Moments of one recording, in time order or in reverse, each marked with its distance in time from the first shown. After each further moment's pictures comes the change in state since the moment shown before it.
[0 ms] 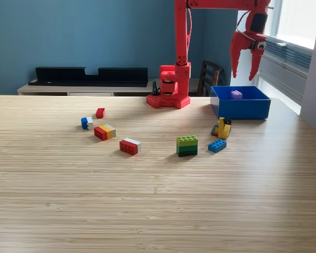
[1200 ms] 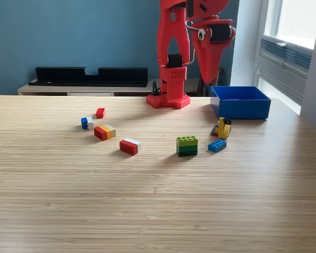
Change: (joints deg) arm 66.8 0.0 -15.8 -0.3 -2.3
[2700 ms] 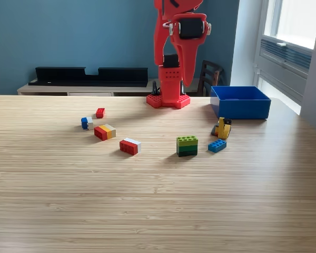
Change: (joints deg) arm 13.0 0.0 0.0 -11.7 5.0
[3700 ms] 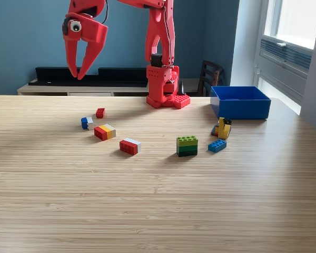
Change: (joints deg) arm 54.8 0.0 2.8 -4.6 13.7
